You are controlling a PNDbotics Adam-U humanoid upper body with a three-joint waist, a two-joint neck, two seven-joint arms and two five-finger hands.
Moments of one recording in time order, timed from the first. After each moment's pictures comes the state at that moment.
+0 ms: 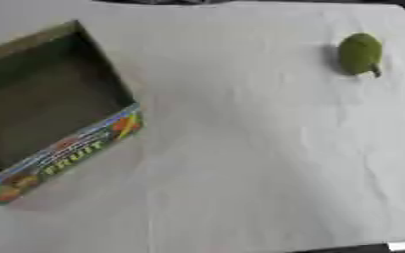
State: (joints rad) left arm -0.26 0.45 0.41 -1.99 -0.04 -0.49 0.38; right arm -0.05 -0.96 -0.46 -1.98 0.12 -0.26 -0.56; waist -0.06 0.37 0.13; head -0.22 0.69
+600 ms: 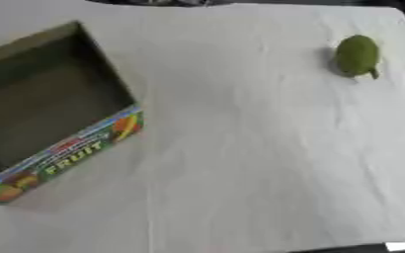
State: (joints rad) left arm -0.26 0.45 0.41 -1.99 -0.04 -0.49 0.38; right arm -0.17 -1.12 -0.45 -1.70 -0.05 -0.25 -0.48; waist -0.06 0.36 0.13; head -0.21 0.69
